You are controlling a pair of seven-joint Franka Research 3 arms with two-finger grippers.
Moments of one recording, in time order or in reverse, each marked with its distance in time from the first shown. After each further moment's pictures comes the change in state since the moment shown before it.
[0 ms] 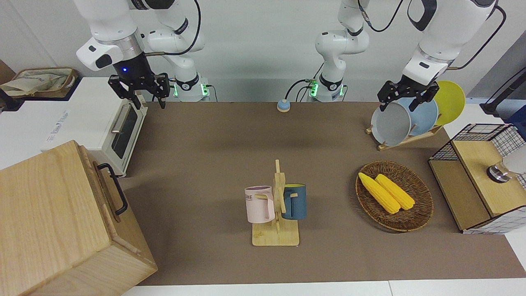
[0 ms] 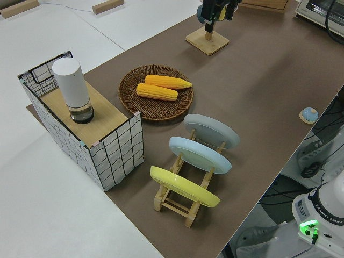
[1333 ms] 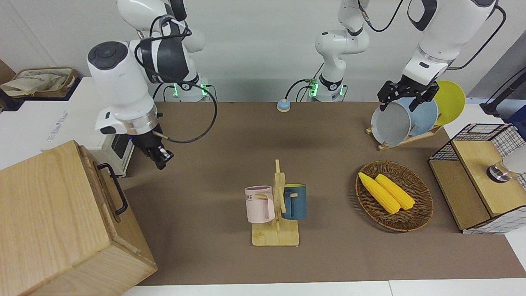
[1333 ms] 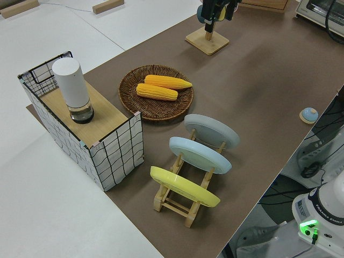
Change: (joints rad) left arm 0.000 0.000 0.000 0.000 0.000 0.000 0.000; right arm -0.024 0.215 0.102 0.139 -0.058 0.109 0.451
